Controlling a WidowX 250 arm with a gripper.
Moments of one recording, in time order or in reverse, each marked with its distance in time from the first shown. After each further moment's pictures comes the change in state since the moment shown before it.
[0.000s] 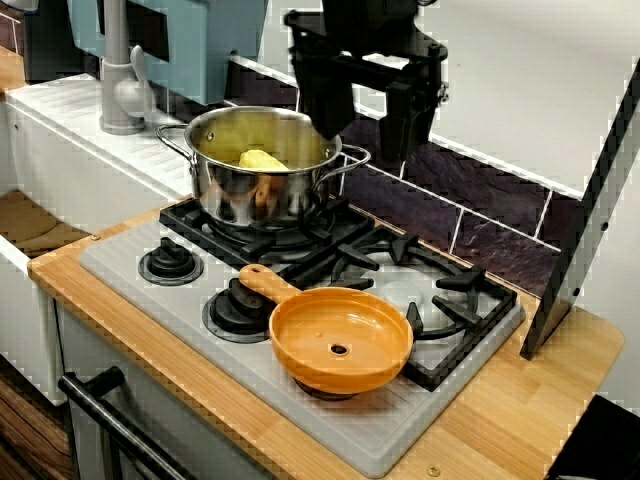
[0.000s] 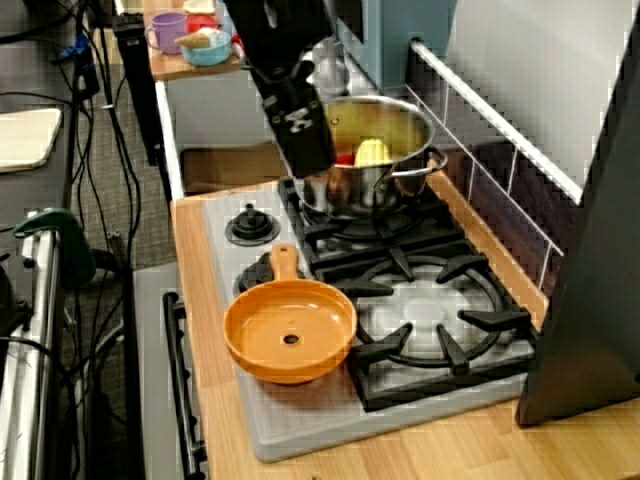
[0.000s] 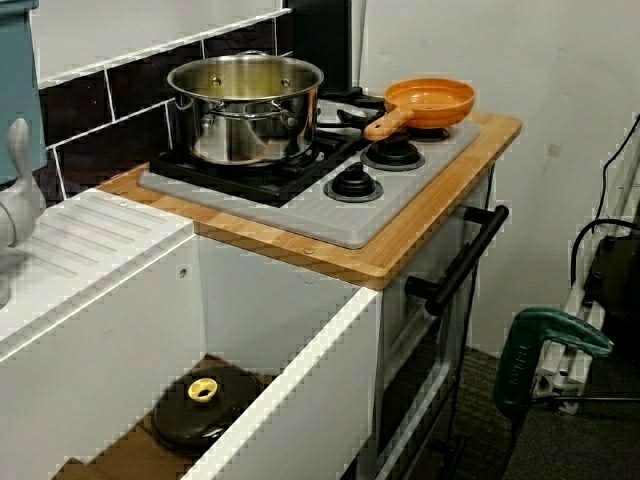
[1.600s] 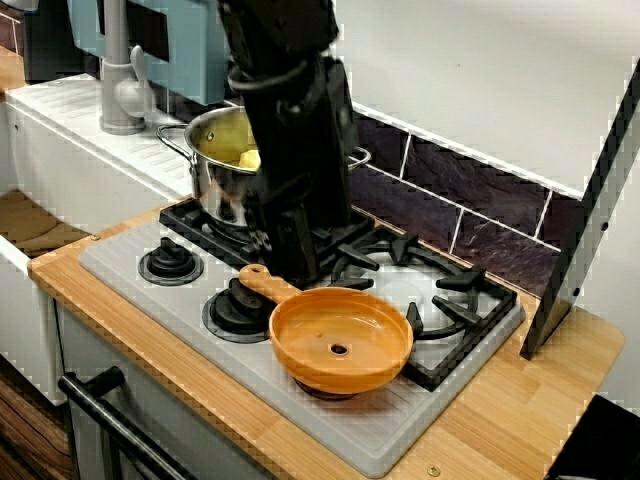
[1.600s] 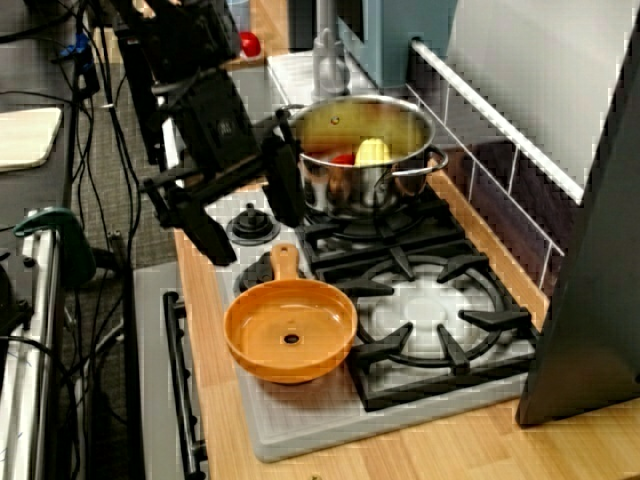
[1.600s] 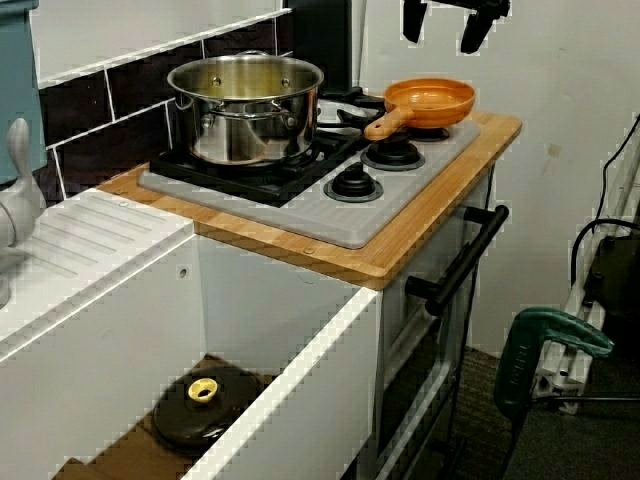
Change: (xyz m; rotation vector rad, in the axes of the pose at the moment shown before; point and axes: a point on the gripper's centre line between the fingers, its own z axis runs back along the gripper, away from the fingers) arm -0.055 0.004 -0.046 -0.124 -0.034 -1.131
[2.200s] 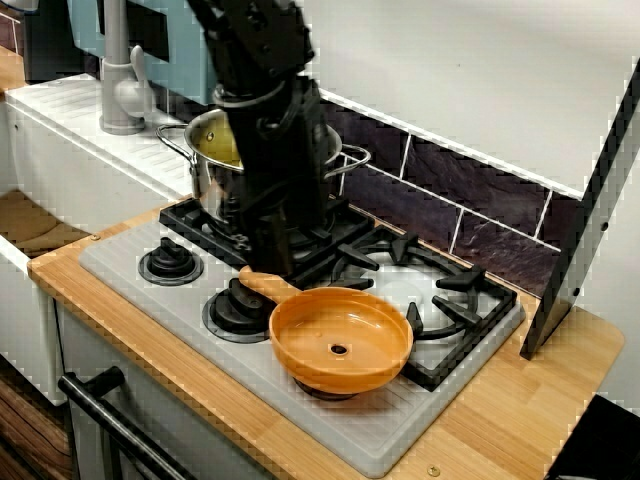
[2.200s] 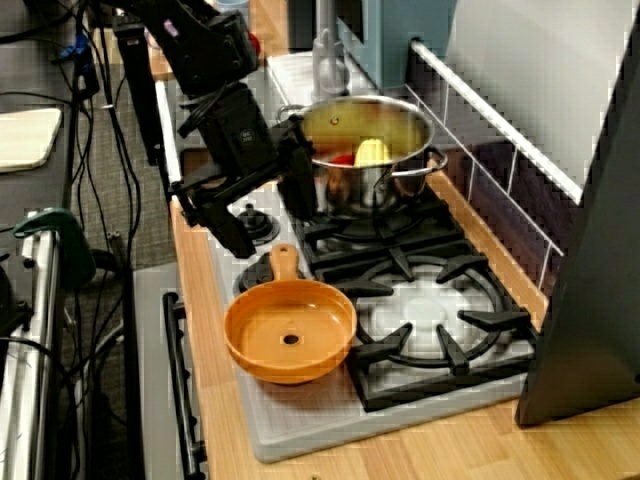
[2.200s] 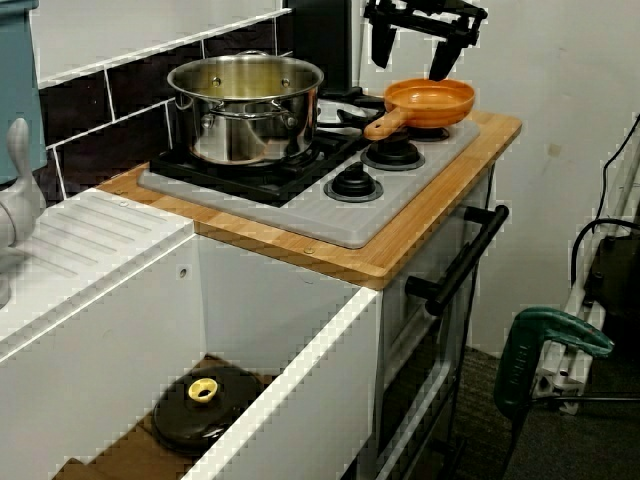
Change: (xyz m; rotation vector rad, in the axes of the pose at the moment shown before) arm -0.033 0.022 -0.014 0.034 0.030 -0.011
